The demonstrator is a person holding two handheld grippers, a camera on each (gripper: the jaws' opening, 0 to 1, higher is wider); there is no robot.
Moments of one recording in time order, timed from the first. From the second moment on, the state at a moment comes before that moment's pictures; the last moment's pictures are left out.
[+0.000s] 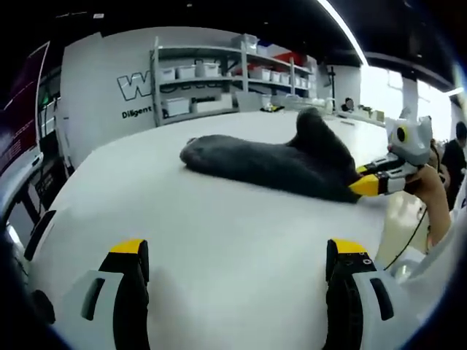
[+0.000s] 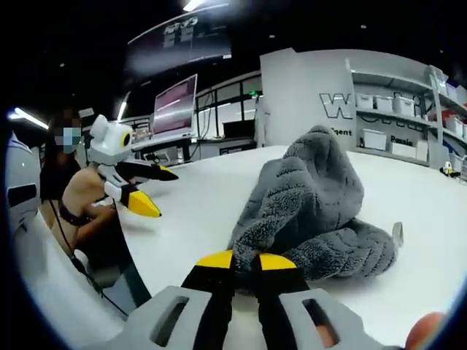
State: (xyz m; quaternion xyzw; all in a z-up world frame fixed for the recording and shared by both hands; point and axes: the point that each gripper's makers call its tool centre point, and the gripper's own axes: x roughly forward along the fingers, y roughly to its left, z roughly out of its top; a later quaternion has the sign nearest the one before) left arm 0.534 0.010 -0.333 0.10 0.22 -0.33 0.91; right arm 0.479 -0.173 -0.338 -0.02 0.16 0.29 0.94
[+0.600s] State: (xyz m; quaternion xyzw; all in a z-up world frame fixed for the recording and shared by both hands) left arm 0.552 0.037 -0.308 0.11 0.22 -0.21 0.95; right arm 0.485 -0.180 -0.325 -0.08 0.21 0.32 0.92
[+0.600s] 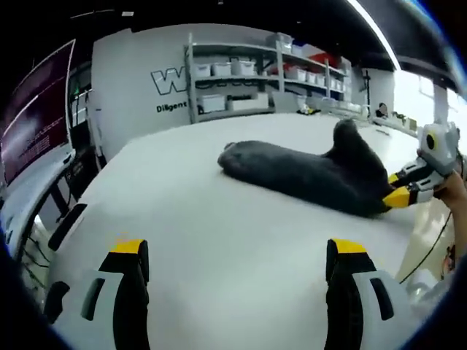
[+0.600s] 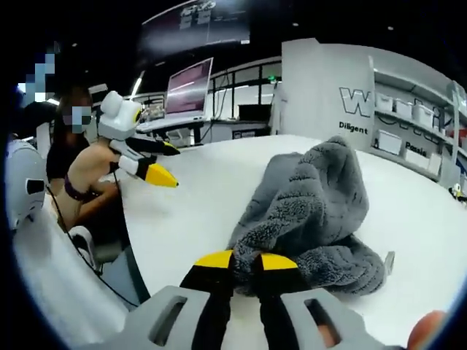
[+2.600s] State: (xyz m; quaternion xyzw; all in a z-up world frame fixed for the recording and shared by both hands) left arm 0.506 -0.022 -0.298 0.05 0.20 -0.33 0.92; right arm 0.556 -0.325 -0.313 0.30 0.10 0.16 0.93
